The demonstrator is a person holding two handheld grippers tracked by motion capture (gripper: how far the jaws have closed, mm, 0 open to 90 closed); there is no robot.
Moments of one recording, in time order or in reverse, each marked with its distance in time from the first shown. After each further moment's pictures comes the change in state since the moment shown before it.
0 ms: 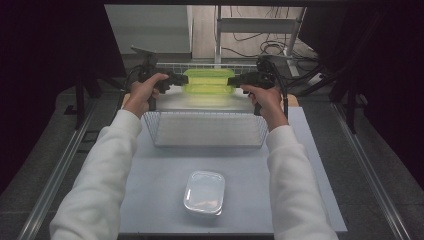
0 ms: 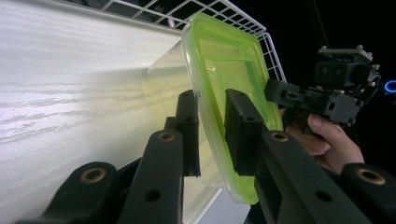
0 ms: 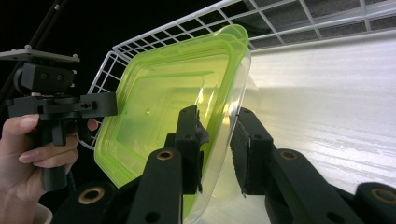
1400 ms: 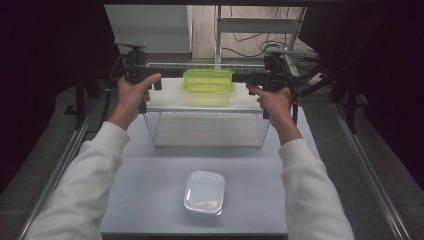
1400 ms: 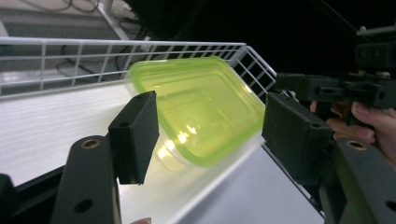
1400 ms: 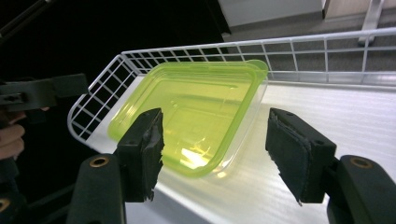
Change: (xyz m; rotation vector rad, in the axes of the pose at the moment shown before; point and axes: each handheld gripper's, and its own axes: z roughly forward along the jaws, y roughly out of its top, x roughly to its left) left arm -0.068 -0.042 -0.047 -0.178 0.139 0.430; right arm 0.044 -0.022 -0.050 -0.132 -0.117 -0.272
